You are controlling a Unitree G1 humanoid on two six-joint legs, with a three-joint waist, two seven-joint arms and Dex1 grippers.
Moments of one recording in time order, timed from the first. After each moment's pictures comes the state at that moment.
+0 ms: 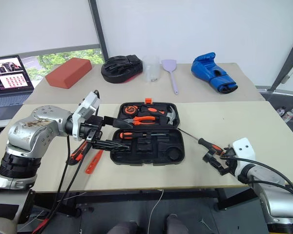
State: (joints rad) left arm -0.74 0.70 -0.09 -0.10 -0.54 0.76 -1.39; right arm -0.02 -0.70 -0.24 -0.16 0.33 0.55 0.57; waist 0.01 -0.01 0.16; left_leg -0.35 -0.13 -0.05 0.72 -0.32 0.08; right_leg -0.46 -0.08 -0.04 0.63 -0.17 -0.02
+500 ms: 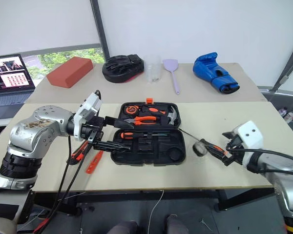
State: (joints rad) left arm -0.74 0.71 -0.10 -0.10 -0.54 0.72 -1.38; right arm -0.06 -0.87 -0.33 -0.34 0.46 0.68 0.72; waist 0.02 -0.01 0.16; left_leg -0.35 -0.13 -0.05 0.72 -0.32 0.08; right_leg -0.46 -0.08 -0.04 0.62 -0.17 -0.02
